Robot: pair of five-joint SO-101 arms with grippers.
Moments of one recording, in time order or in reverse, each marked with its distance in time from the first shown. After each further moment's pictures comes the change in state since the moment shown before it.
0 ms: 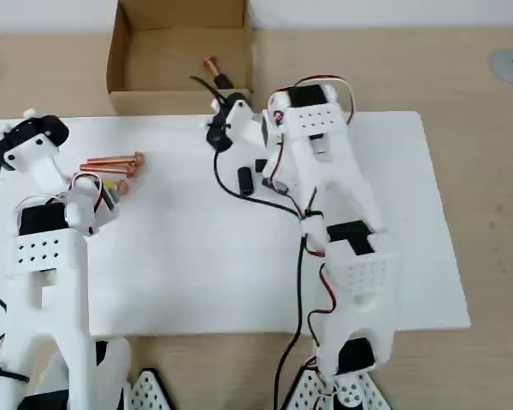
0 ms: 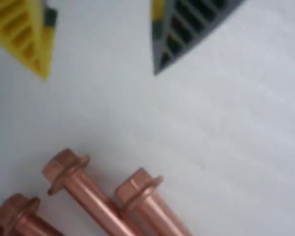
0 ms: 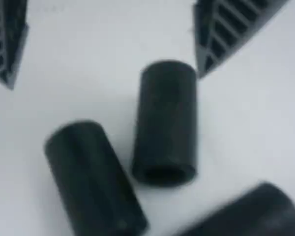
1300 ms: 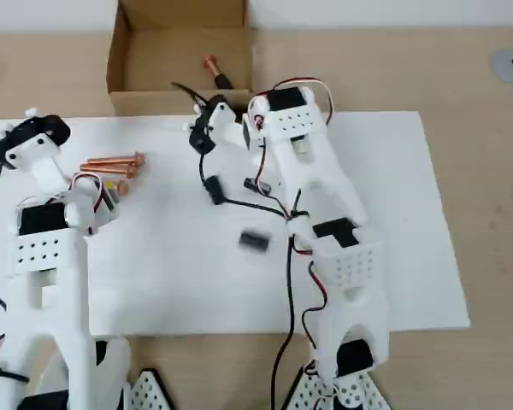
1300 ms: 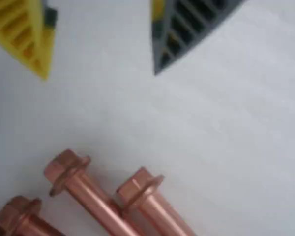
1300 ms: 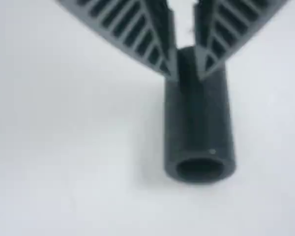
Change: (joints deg) left arm 0.0 0.0 0.0 0.0 -1.2; right arm -2.8 7.3 -4.8 -0.7 -2.5
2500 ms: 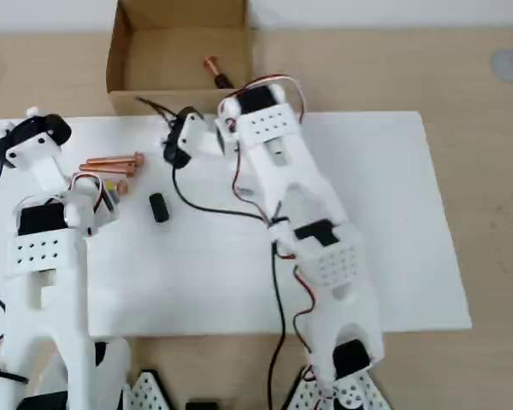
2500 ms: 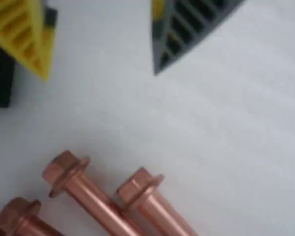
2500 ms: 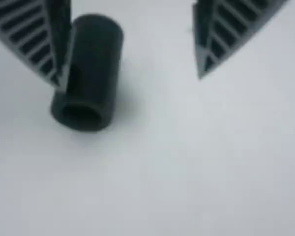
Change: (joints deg) left arm 0.0 0.0 0.0 0.0 -1.0; right arm -5.9 3.0 -9.1 6.8 2.2
